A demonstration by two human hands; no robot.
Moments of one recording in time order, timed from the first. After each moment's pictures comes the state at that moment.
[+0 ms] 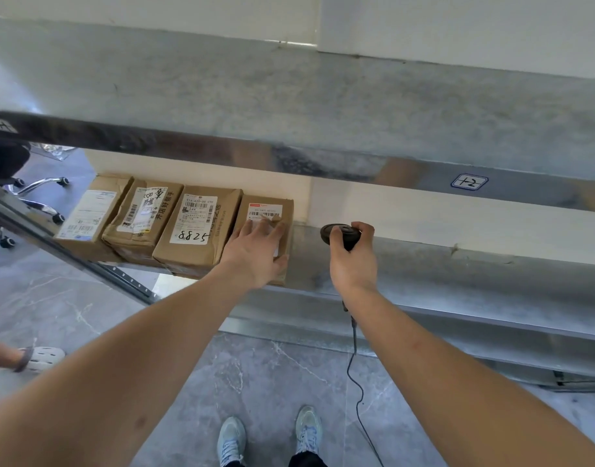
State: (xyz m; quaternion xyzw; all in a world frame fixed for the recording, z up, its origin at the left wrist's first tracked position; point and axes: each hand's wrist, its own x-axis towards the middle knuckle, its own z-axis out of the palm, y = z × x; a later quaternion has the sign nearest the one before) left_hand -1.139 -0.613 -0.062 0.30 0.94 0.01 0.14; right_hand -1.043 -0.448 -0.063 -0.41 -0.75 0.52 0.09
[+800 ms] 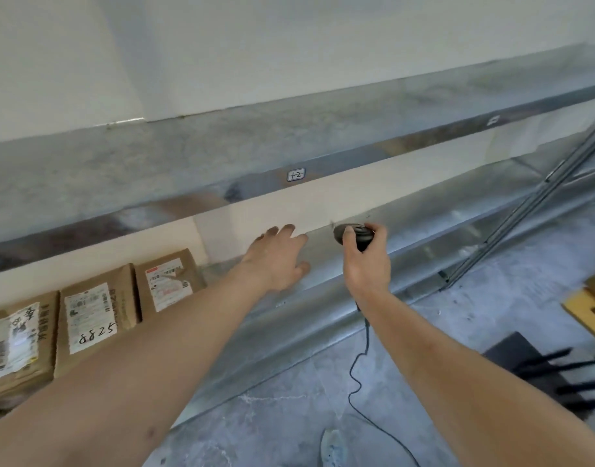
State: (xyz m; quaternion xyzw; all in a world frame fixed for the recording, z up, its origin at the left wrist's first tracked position) left_hand -1.058 -0.472 0.014 0.61 0.79 -0.01 0.11; right_hand -0.898 -0.396 0.001 -0.58 -0.60 0.44 0.32
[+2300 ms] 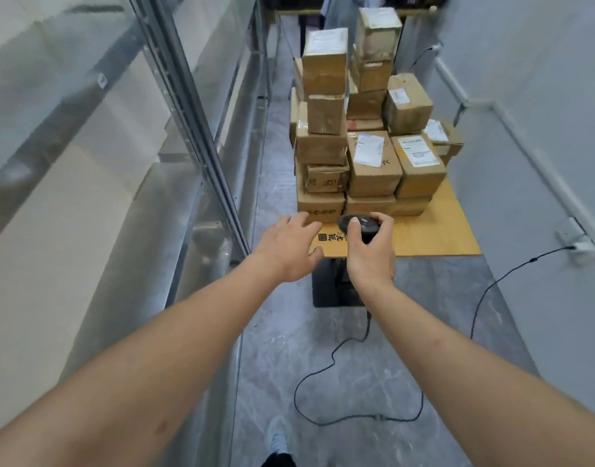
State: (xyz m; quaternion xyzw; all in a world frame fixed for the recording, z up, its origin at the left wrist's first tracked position) left_hand -0.548 -0.006 -0.012 0.94 0.33 -0.07 0.10; right_hand -0.432 -0.113 -0.028 -0.82 -0.17 0.21 0.50
